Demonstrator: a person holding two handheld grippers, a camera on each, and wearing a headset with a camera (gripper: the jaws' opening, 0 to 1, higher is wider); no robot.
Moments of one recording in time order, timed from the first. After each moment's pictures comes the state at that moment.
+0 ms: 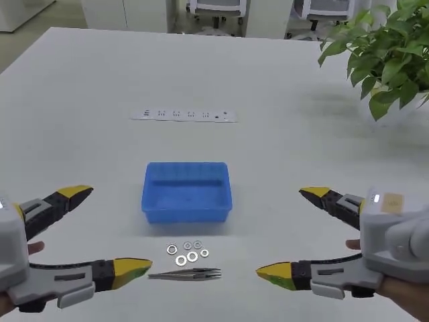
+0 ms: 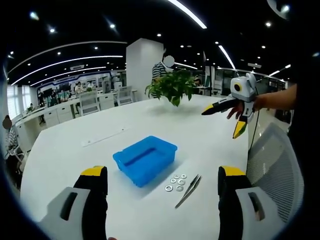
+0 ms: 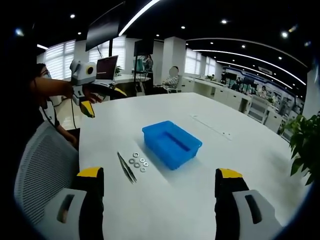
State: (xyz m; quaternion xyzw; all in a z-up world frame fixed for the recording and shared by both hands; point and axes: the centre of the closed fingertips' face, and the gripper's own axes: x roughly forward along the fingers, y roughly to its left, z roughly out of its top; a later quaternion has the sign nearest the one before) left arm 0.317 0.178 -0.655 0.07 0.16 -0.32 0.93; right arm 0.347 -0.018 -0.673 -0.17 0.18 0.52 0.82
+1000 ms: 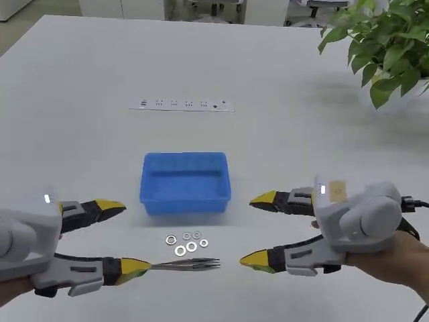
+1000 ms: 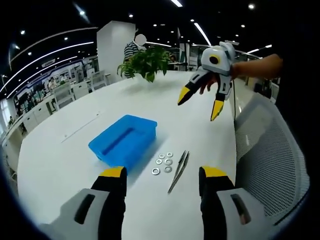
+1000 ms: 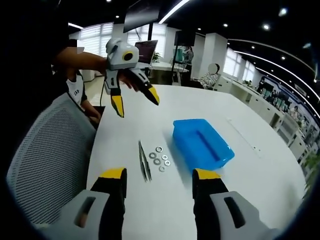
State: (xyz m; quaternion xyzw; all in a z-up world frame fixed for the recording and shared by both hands) left arm 0.307 0.154 -0.702 0.14 0.24 -0.42 0.86; right arm 0.325 0.024 -0.705 -0.26 0.18 0.64 0.70
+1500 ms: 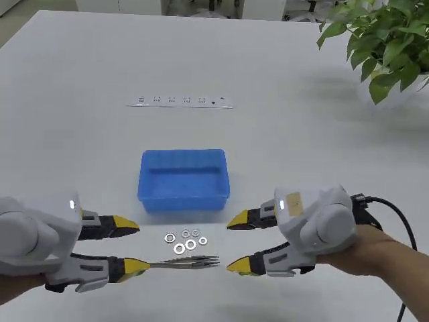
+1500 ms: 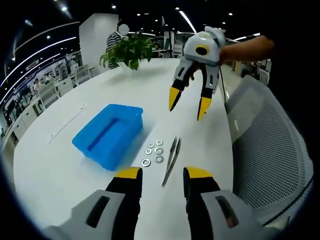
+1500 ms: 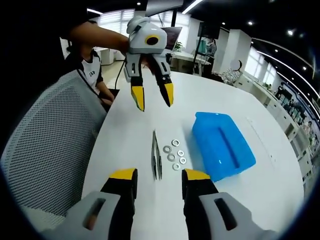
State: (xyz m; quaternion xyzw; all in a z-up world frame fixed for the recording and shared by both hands) left arm 0.297 0.143 -0.733 0.18 0.28 -0.47 0.81; right arm 0.310 0.044 -0.742 -0.31 0.19 0.69 0.63
